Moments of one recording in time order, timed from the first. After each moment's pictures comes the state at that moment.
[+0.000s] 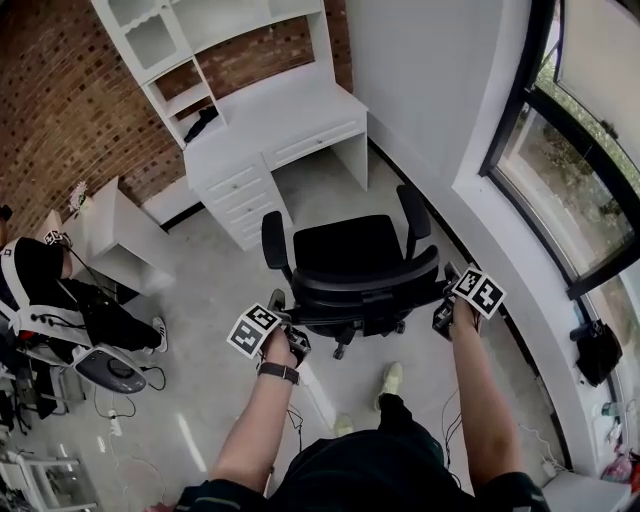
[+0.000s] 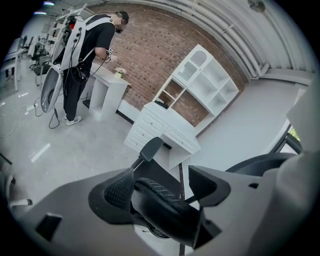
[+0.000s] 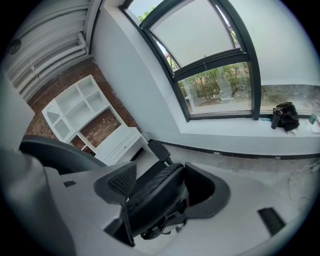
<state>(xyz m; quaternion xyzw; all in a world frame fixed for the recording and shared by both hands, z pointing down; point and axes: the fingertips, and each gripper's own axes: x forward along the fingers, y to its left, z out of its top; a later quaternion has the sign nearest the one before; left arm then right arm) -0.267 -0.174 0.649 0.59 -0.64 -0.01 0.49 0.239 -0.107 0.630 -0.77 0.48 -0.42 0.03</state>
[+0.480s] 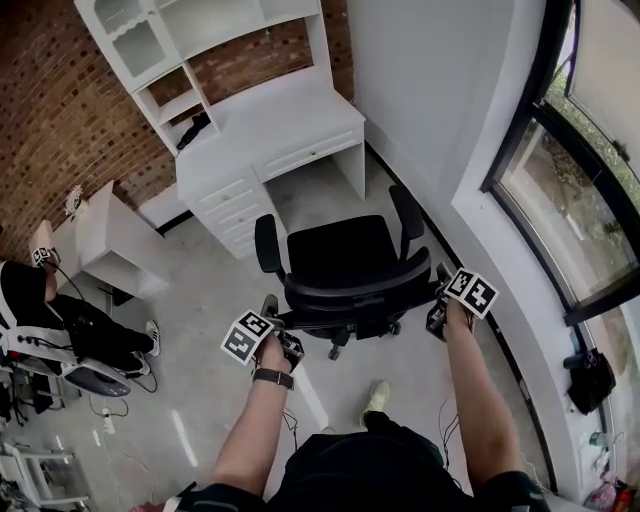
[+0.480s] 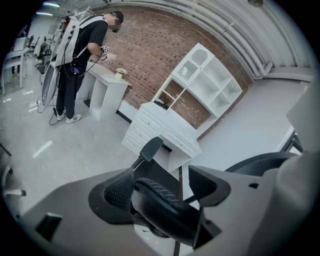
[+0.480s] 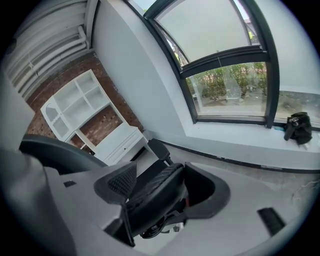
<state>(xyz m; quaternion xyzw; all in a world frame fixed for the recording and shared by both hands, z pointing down) -0.206 -0.237 0.648 0.57 -0.66 -0.02 0.49 0.301 -0.204 0.631 -0.75 0.50 -0.42 0.01</state>
